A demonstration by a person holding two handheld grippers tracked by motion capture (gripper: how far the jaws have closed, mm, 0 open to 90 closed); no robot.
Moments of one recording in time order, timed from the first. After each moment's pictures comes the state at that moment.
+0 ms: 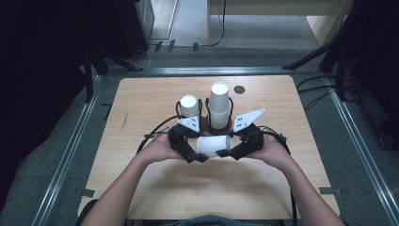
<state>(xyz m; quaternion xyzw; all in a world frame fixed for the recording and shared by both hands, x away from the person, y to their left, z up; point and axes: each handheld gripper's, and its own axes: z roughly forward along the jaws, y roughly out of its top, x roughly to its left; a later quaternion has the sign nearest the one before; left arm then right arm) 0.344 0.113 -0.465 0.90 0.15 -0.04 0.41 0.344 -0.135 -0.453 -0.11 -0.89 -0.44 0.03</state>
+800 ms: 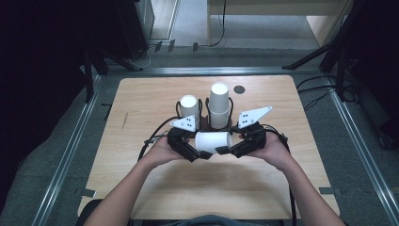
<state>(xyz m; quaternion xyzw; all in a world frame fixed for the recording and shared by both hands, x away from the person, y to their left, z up) 0.336 0.117 -0.469 0.87 0.14 -0.02 0.48 0.342 -0.140 -0.440 -0.10 -0.86 -0.50 0.05</state>
